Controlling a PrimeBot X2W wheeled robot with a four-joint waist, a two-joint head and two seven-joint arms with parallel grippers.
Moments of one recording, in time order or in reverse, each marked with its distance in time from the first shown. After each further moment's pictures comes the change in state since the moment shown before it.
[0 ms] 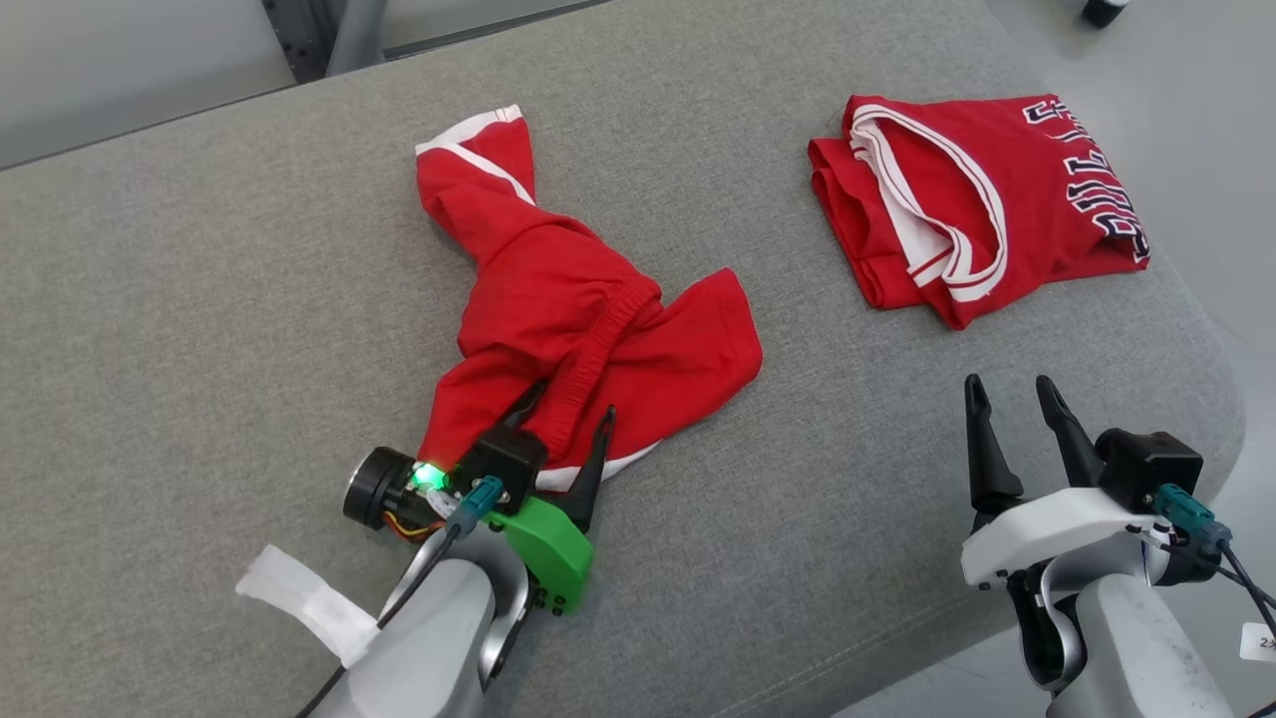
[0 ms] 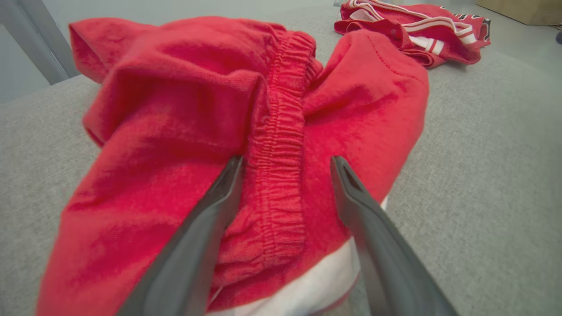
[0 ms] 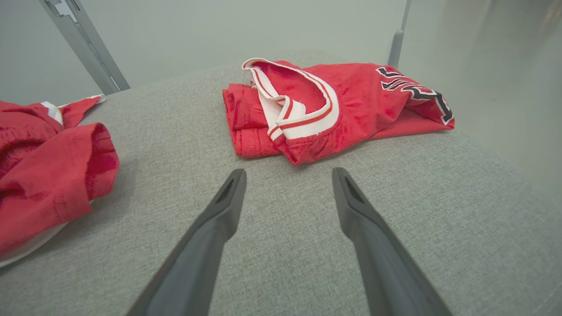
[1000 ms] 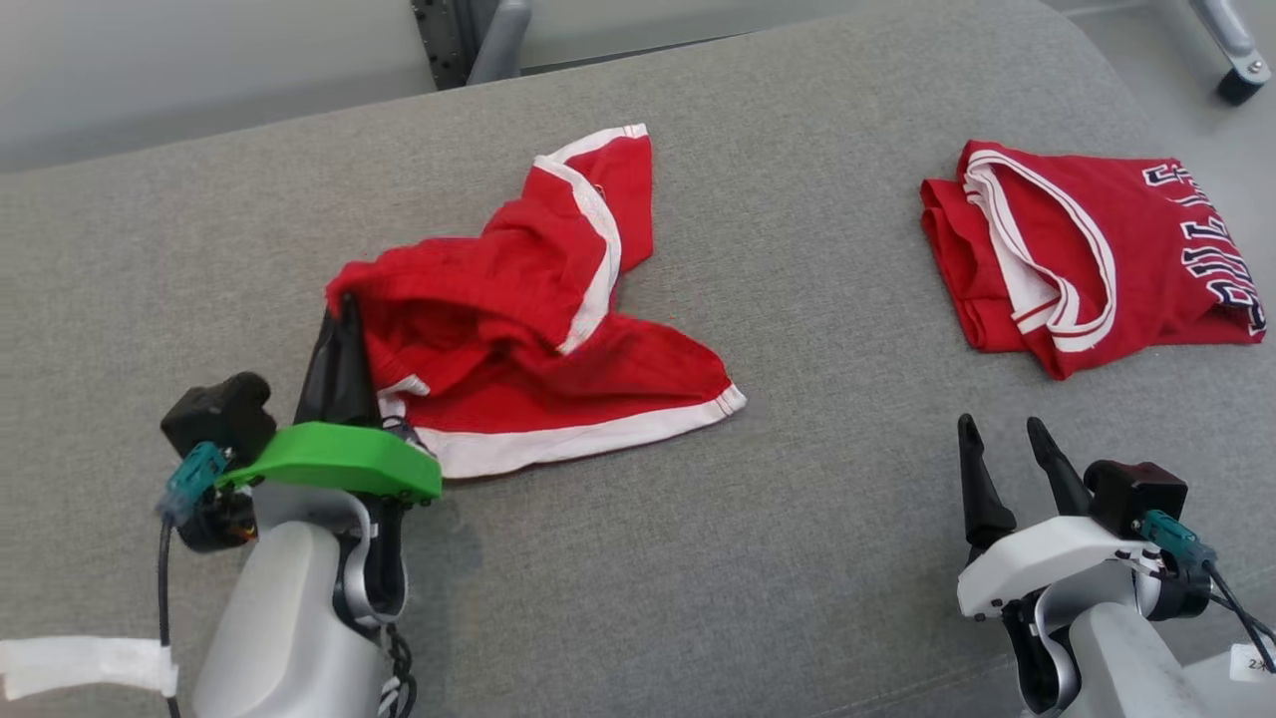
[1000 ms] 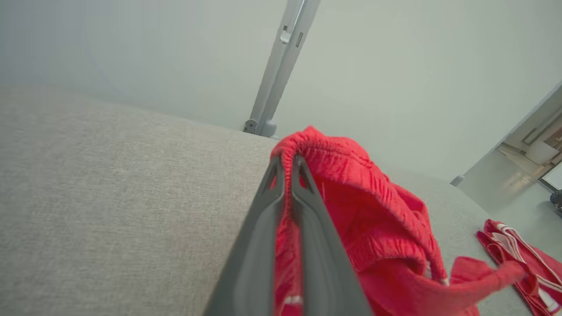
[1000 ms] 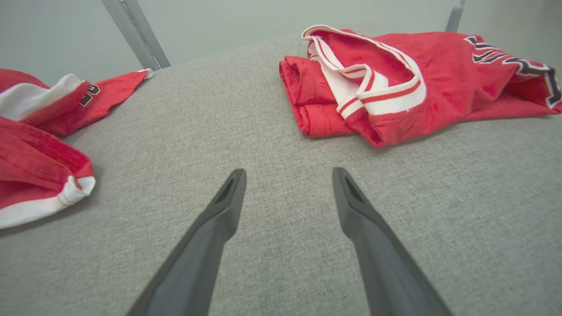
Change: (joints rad) left arm 0.062 0.001 0.396 -0.256 -0.327 0.072 0.000; right arm 0.021 0.001 0.004 0.064 0.017 0.000 0.000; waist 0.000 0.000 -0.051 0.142
